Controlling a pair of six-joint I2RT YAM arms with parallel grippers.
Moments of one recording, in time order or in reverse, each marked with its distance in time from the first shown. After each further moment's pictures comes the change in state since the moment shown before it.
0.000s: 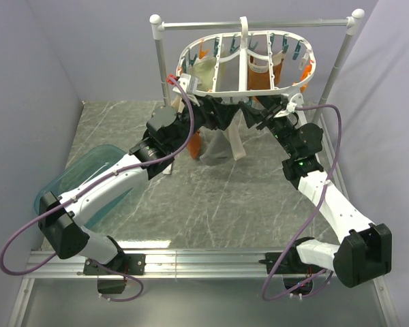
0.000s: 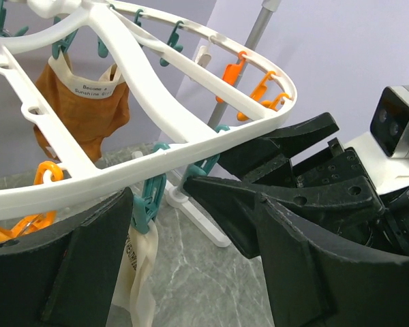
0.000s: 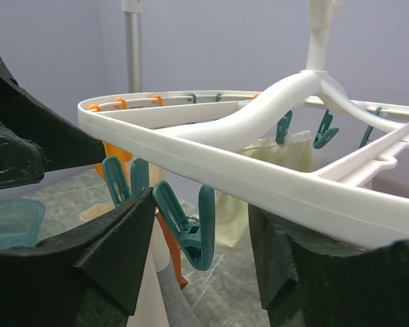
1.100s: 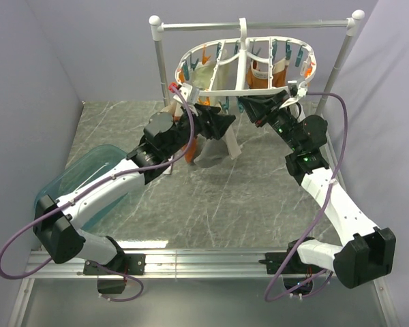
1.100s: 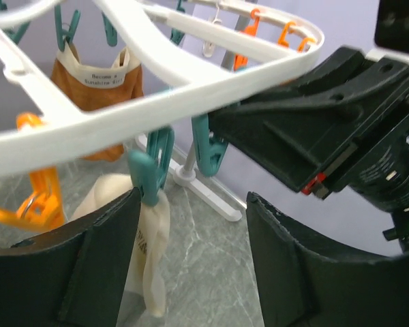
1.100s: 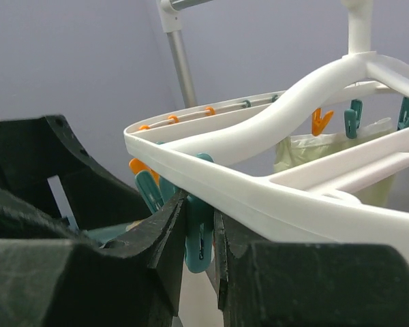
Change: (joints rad) left arm 0.020 -0.048 -0.111 0.023 0.095 0.069; right arm -0.003 -0.007 0.105 -0.145 -0.064 0.302
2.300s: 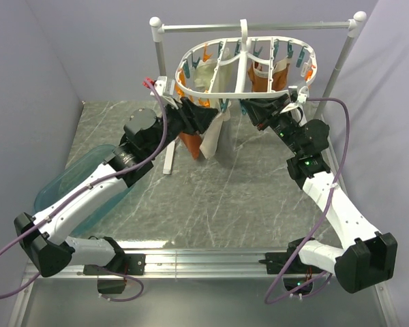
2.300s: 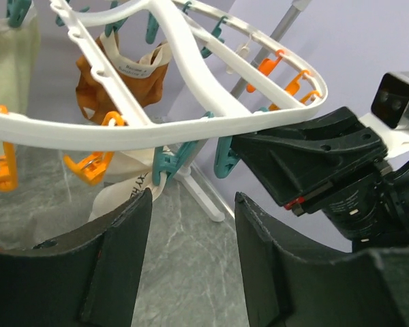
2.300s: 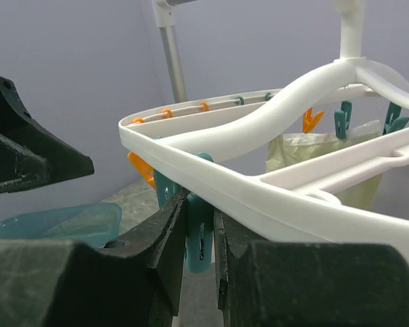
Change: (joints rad) left arm 0.023 -0.124 0.069 -0.248 -0.106 -0.175; right arm -0.005 -0.036 -0.042 0.012 -0.003 -0.073
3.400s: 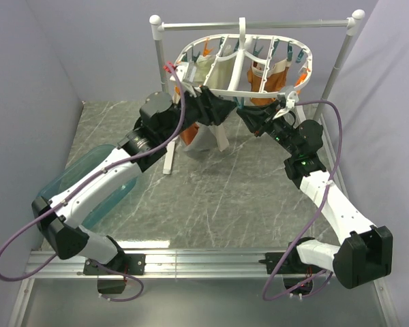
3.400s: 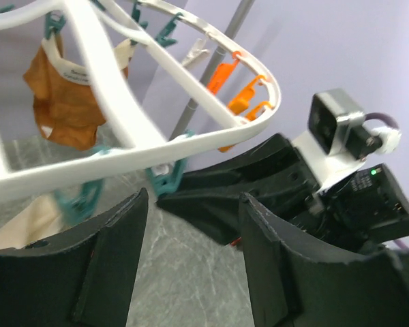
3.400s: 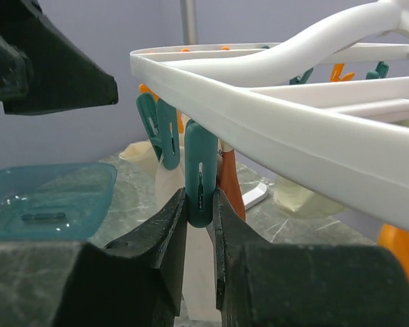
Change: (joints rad) left arm -0.007 0.144 0.172 -0.027 0.117 0.035; right arm -0.018 0.034 -0.050 0.001 -0.106 -0.087
